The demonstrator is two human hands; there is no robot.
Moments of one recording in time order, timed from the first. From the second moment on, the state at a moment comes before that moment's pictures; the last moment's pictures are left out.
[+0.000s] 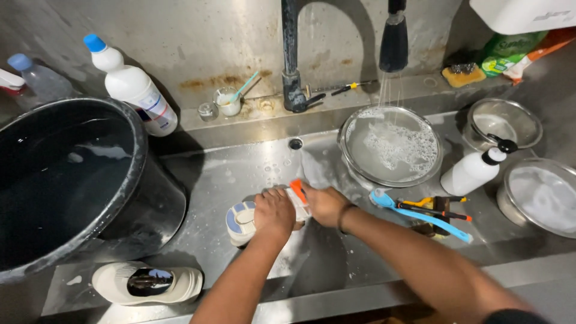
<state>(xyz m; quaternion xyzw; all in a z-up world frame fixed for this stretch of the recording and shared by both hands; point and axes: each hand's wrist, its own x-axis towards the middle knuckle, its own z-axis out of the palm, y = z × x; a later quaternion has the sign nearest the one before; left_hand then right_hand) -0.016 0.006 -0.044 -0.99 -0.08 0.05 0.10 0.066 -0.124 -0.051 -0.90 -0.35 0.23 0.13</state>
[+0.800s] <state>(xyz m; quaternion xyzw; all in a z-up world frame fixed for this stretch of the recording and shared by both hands) -0.021 0.001 -0.052 -0.99 -0.11 0.00 0.13 0.039 -0.167 -0.079 -0.88 -0.46 0.13 -0.08</state>
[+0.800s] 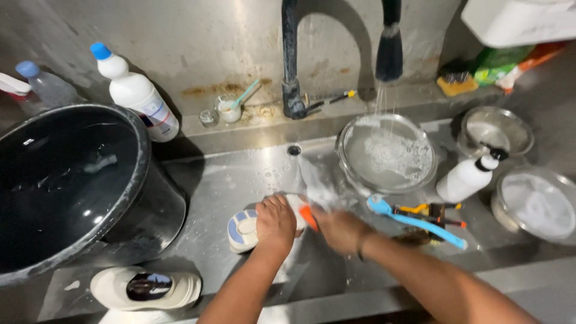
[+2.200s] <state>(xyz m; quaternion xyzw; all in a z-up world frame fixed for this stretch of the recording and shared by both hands) -0.053 0.041 -0.050 -0.99 -0.10 0.03 0.03 0.077 -0.084 -0.055 -0.91 -0.30 0.21 0.21</state>
